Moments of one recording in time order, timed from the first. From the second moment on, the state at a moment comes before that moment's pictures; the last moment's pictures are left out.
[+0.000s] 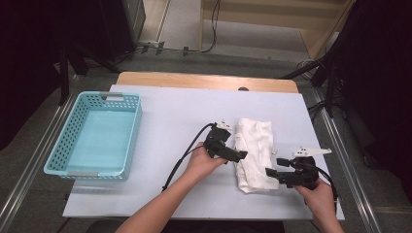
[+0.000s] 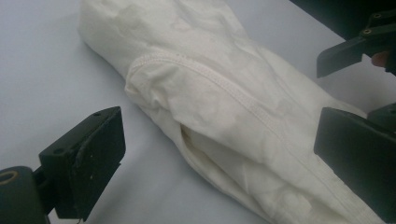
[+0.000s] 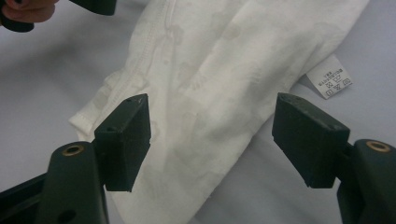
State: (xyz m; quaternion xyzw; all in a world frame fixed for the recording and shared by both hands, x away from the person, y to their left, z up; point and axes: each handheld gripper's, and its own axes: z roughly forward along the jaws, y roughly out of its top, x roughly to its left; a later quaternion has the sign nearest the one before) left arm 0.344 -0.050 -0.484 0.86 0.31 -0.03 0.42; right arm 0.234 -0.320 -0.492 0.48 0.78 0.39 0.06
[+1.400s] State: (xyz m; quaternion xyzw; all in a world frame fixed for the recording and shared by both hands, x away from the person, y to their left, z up) left arm 0.334 -0.090 -0.517 0.86 0.31 0.07 0.39; right arm 0.235 -0.320 -0.492 0.48 0.78 0.39 0.07
